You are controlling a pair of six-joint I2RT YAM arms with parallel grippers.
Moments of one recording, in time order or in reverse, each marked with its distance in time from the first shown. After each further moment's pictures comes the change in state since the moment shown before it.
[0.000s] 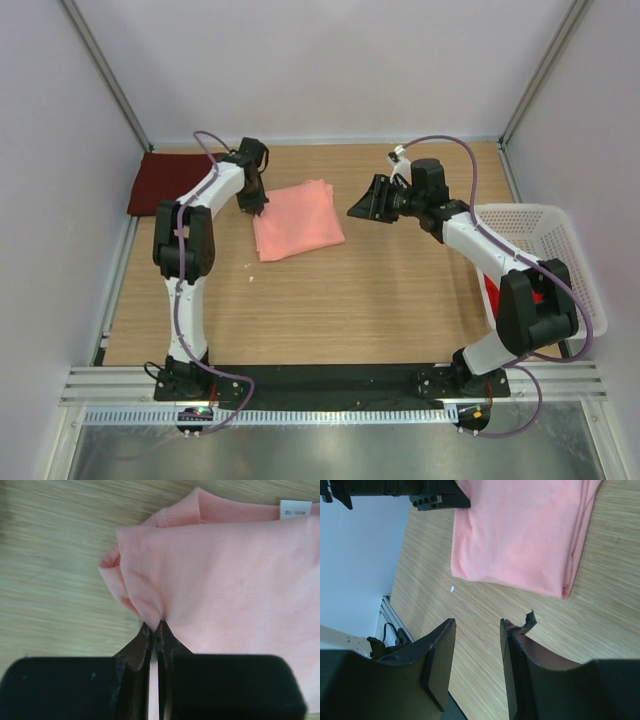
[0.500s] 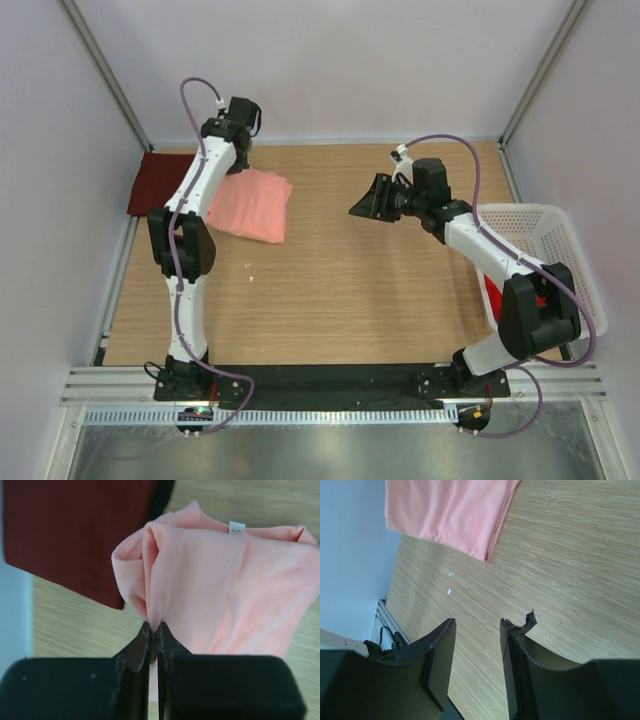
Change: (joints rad) left arm -0.003 0.008 0.397 -0.249 -0.339 0.224; right arm 0.000 -0.019 0.000 -0.014 0.027 -0.005
